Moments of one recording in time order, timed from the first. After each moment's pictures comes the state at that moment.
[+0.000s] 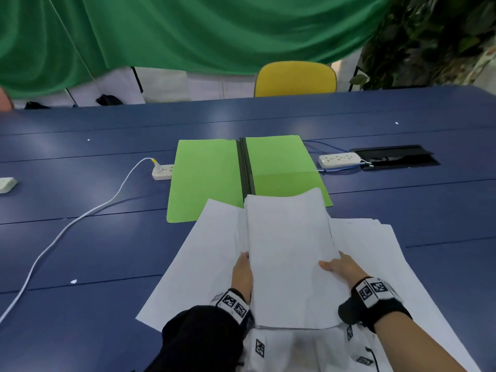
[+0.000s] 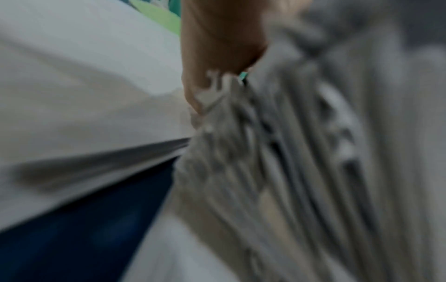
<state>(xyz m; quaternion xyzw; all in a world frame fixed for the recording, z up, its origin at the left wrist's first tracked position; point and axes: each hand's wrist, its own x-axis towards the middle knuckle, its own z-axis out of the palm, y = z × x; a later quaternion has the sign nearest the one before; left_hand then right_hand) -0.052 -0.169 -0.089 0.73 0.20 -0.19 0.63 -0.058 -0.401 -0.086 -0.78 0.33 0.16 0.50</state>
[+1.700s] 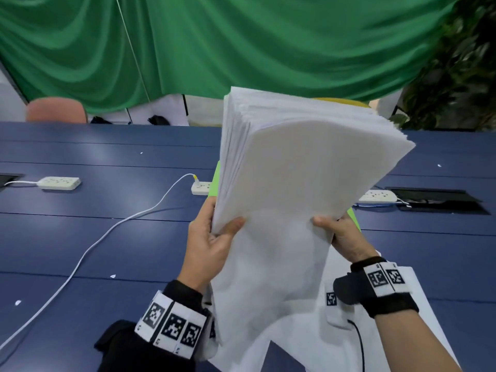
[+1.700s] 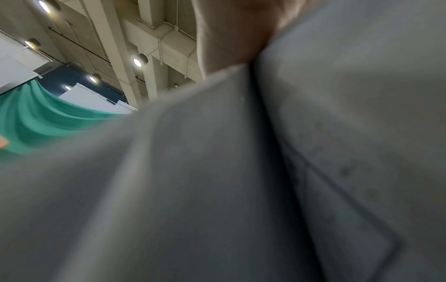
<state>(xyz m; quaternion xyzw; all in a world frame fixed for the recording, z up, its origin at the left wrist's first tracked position) -0.070 -0.075 0.098 0.65 -0.14 0.20 0.71 -0.007 -0.307 0.069 -0.59 -0.06 0.03 0.80</state>
